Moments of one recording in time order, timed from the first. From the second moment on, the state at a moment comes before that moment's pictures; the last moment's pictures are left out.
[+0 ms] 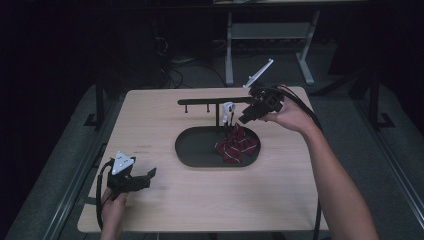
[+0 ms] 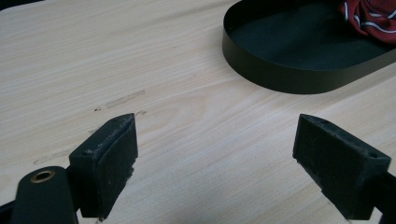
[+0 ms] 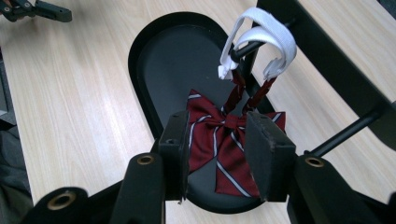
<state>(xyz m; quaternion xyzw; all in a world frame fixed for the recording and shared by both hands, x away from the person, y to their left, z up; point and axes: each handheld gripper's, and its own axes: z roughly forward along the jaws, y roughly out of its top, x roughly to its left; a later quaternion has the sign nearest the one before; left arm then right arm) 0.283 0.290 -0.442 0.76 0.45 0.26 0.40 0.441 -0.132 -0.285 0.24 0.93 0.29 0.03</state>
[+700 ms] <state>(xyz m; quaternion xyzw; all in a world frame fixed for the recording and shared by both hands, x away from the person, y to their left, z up) 0.283 0.289 -0.443 0.76 0.45 0.26 0.40 0.421 -0.144 -0.297 0.23 0.92 0.30 0.02</state>
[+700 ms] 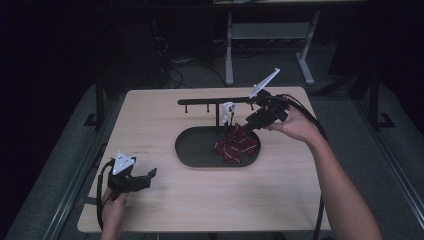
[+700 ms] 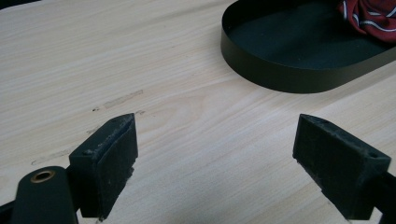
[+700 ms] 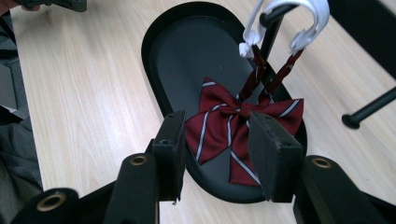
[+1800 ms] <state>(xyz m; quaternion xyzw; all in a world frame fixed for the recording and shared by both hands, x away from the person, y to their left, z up) 0.282 0.288 -0.443 0.76 0.44 0.26 0.40 0.391 -0.175 -0.335 0.24 0.92 0.32 -0.01</state>
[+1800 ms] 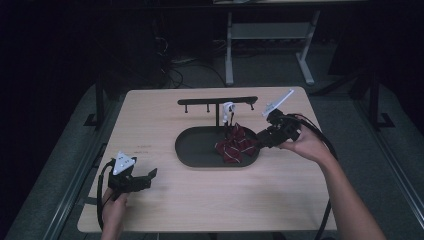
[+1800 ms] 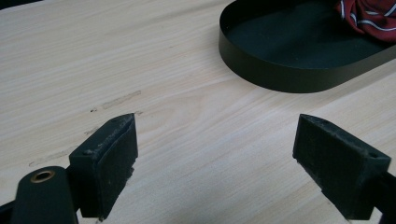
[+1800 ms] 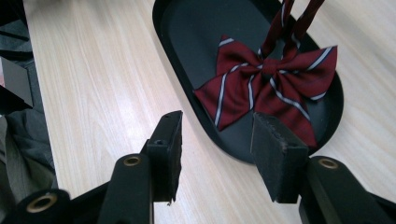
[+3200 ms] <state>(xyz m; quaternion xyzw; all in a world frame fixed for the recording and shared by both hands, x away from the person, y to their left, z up) 0.282 0.287 -0.443 0.76 0.44 0.26 0.39 0.355 -0.198 -0.380 0.27 0.91 0.32 -0.02</state>
